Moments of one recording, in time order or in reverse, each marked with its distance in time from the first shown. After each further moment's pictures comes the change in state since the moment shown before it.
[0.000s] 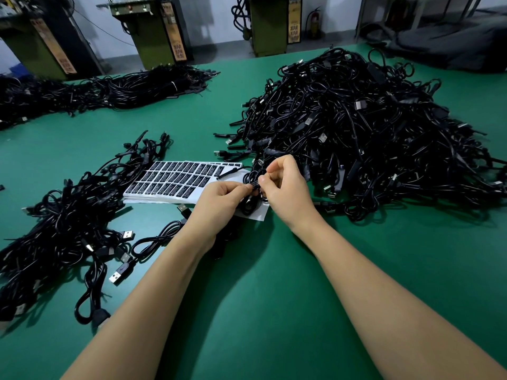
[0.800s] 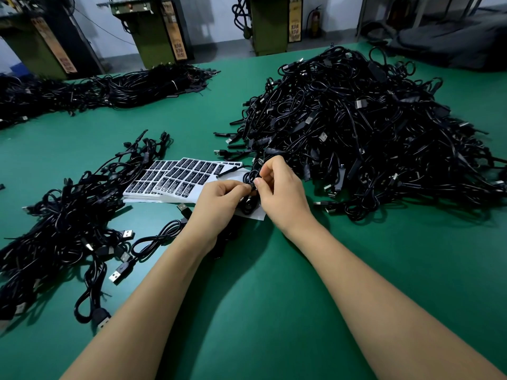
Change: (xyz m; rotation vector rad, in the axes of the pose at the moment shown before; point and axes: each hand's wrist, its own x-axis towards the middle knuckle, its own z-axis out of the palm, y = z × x) left_hand 0.000 -0.004 0.000 -0.038 0.013 0.049; right_hand -0.004 0.000 0.005 -0.235 0.000 -0.189
